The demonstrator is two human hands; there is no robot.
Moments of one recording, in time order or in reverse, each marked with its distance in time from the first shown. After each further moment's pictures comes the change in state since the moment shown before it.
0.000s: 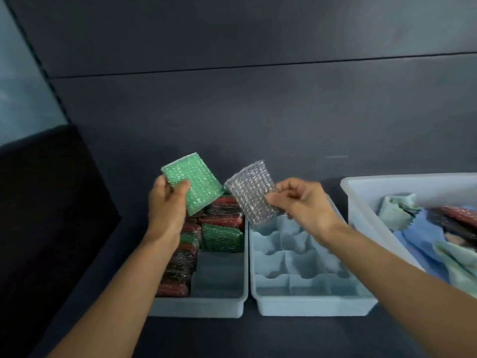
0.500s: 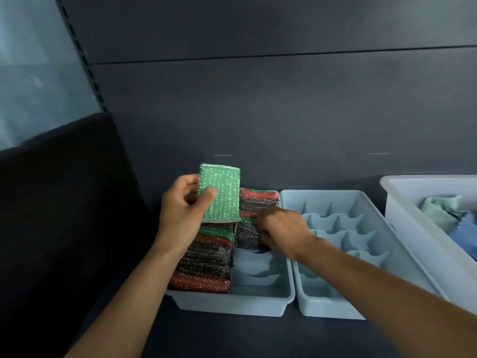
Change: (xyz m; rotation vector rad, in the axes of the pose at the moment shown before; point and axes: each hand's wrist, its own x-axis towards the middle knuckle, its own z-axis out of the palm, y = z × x) left_hand 0.007 -0.017 -0.058 0.159 -0.130 0.177; right_hand 0.009 0.032 0.101 -1.236 -0.352 -0.435
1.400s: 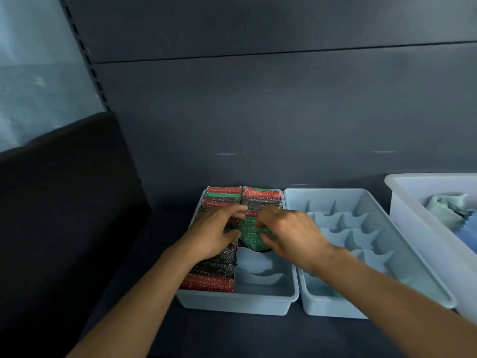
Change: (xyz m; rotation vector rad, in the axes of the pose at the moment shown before) left_hand 0.003 -0.037 0.018 0.618 -0.634 0.104; right_hand -0.022 -0.014 -0.026 0.130 0.126 -0.088
